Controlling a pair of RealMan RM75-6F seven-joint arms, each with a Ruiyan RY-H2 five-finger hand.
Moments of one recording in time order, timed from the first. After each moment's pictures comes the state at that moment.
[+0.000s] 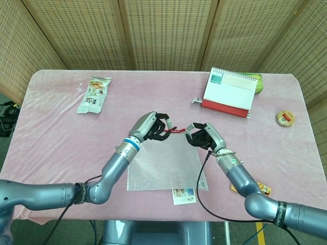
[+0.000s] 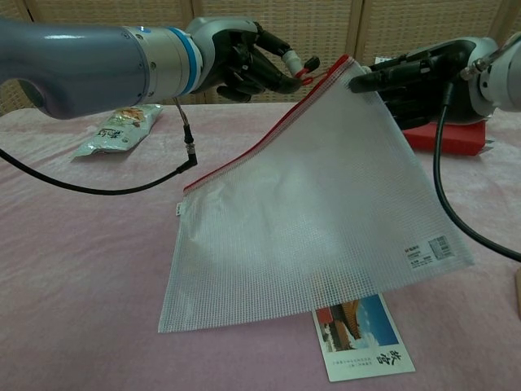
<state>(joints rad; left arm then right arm) -1.07 -1.60 -0.45 -1.63 0.58 0.89 0.04 0.75 -1.24 0.45 -1.89 -0.52 0.74 0.44</state>
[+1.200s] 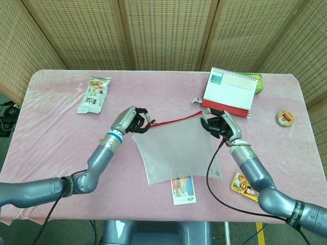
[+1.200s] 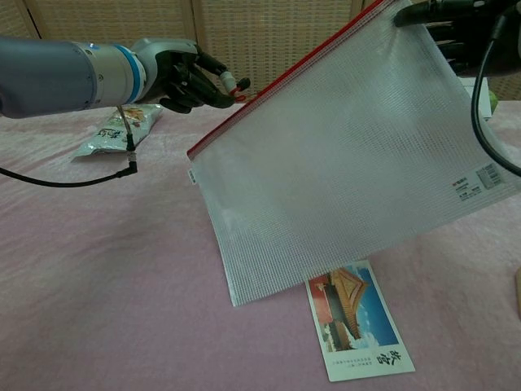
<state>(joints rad) -1.02 -1.51 -0.40 -1.52 0.54 0.80 0.02 0.66 -1.15 0.57 -1.88 -0.52 0.72 0.61</state>
